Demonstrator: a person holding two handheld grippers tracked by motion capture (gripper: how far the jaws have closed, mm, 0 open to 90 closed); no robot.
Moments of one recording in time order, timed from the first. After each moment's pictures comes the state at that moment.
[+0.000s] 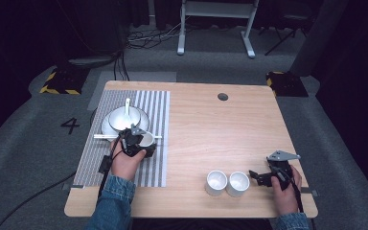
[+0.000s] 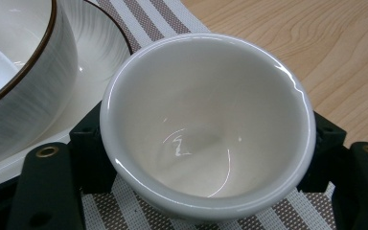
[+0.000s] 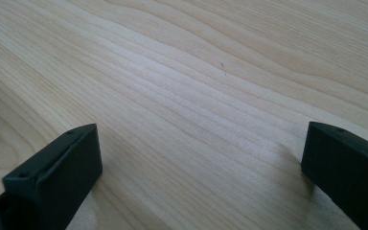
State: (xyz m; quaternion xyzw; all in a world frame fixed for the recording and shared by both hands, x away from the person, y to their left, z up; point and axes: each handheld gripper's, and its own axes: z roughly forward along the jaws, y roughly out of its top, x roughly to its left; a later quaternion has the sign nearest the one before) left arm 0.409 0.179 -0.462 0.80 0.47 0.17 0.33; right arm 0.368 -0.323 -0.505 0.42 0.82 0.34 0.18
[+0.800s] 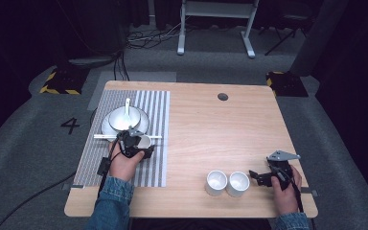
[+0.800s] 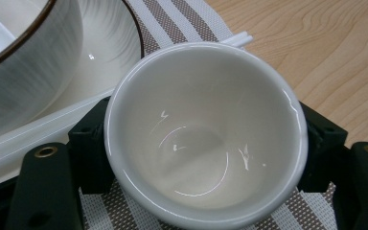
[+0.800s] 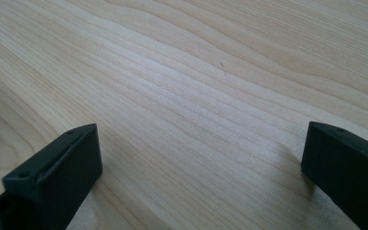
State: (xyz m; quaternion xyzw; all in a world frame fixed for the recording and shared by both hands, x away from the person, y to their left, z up) left arm 0.405 0.185 -0.467 0.79 0.49 0.17 0.33; right arm 0.368 -0.324 -0.505 0.42 0.82 0.34 0.18
